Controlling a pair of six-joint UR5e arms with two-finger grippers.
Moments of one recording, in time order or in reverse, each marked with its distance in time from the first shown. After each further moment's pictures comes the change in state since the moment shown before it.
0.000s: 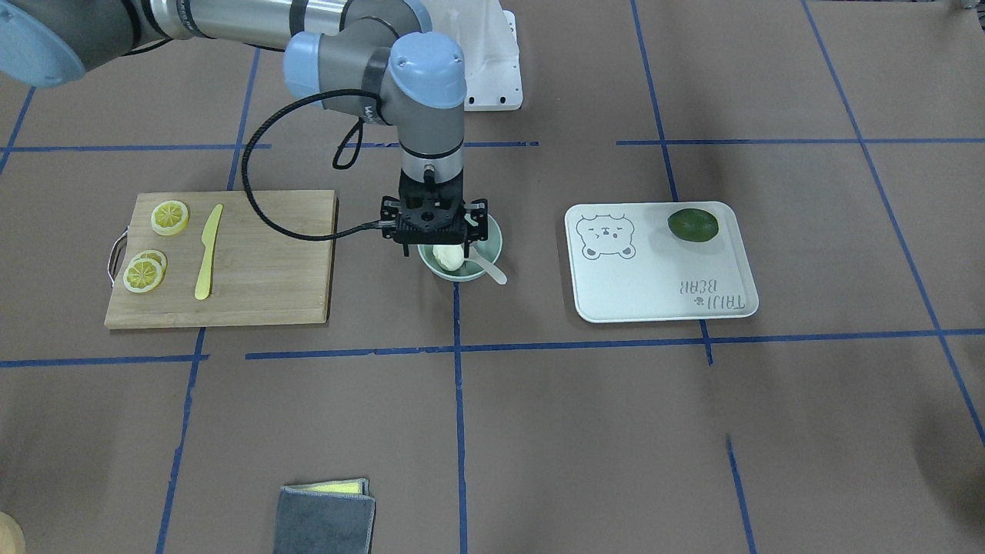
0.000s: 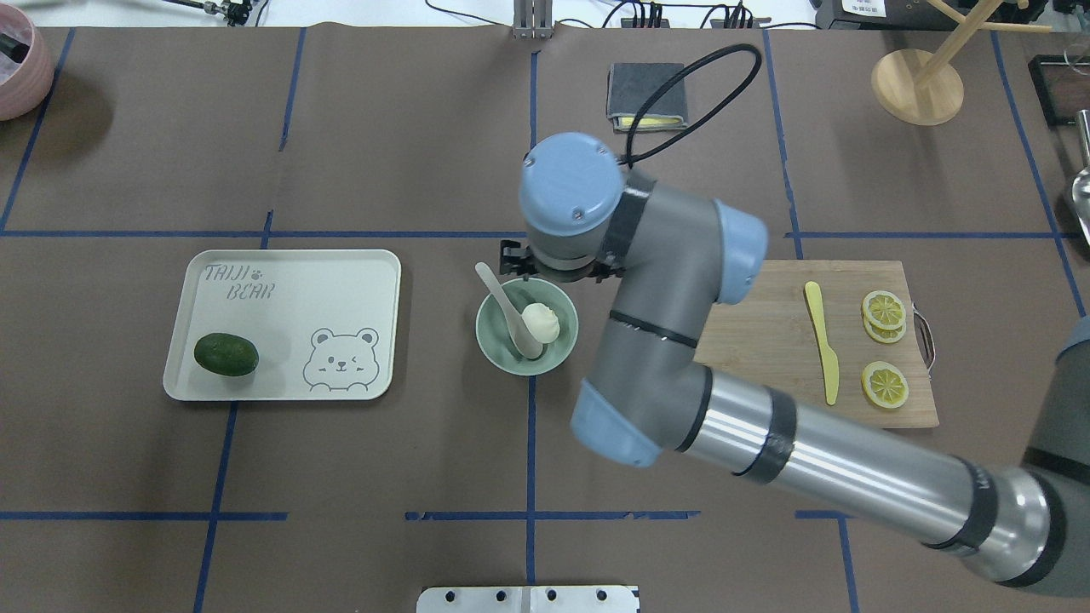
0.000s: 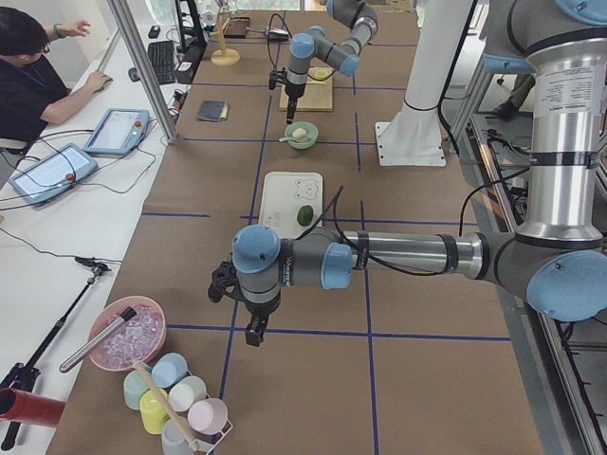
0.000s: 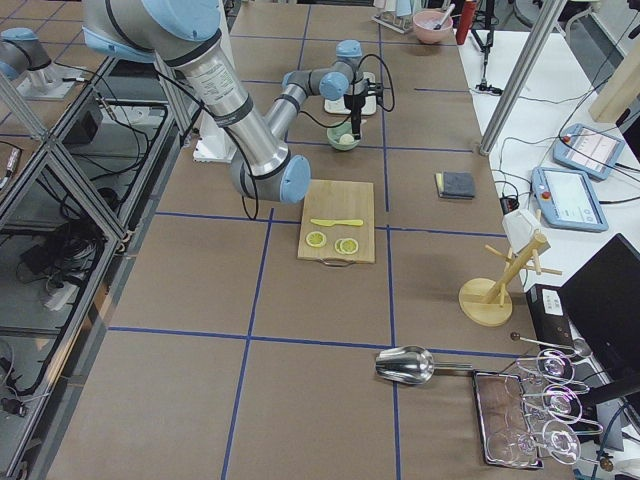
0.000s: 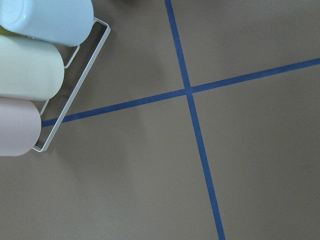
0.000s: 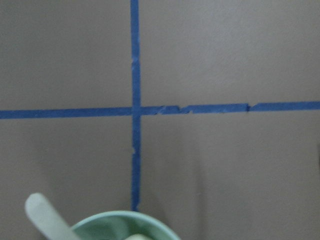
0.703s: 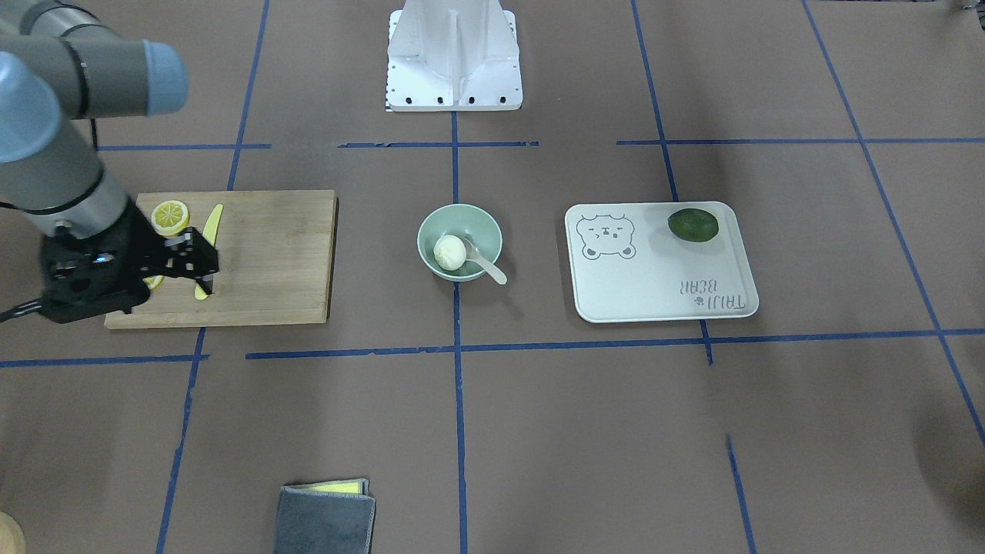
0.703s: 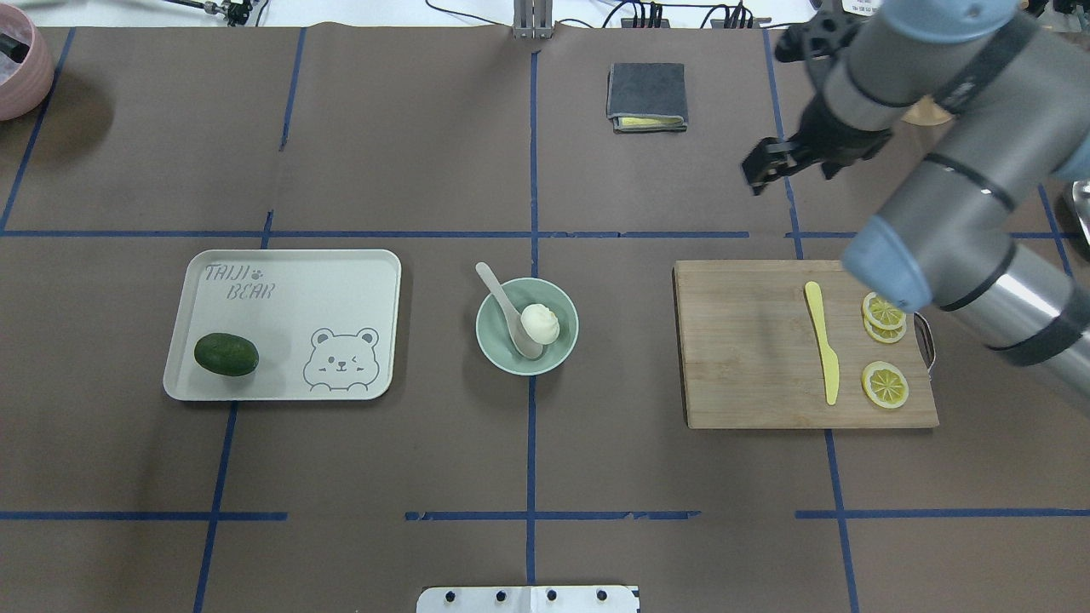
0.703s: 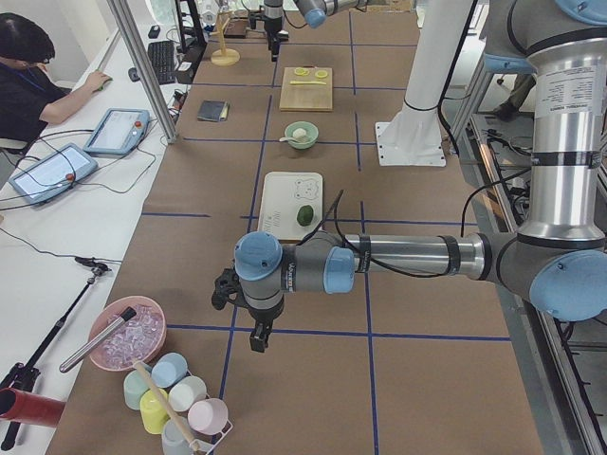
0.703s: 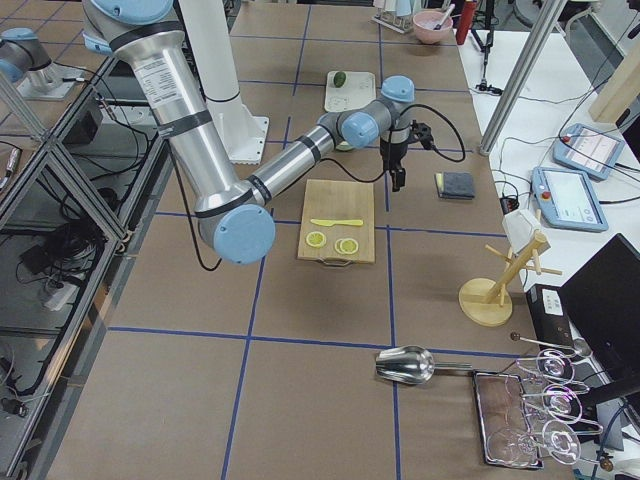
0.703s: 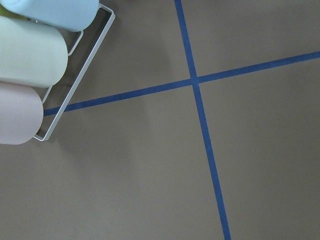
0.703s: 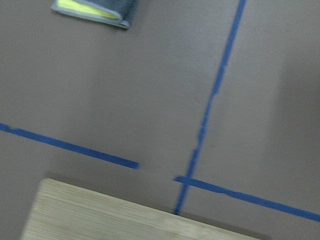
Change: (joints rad) left arm -0.001 0.008 0.010 0.011 -0.003 -0.009; right arm 0.493 -0.420 0.173 0.001 0.361 -0.778
